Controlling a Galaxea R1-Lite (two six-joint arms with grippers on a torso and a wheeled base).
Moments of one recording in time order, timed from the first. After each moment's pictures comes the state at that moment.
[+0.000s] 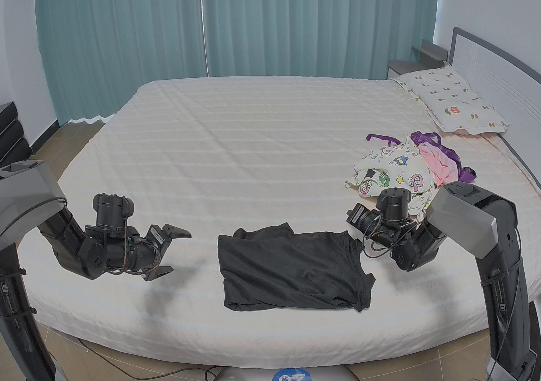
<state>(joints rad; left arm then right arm) -0.13 2.11 -0.72 -0.66 -0.38 -1.03 0.28 2.59 -1.23 -1.01 0.02 0.73</state>
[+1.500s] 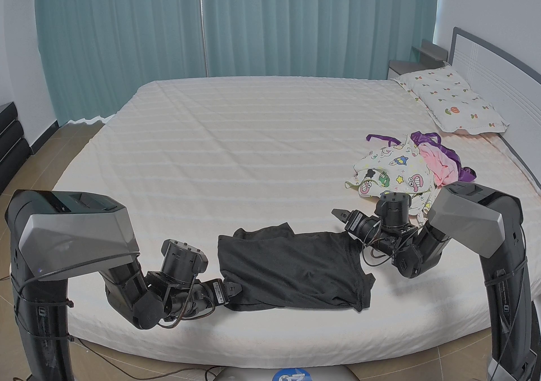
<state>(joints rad) -0.45 2.28 -0.63 -0.82 0.03 -0.67 0.31 2.54 -1.13 -1.04 0.02 0.73</state>
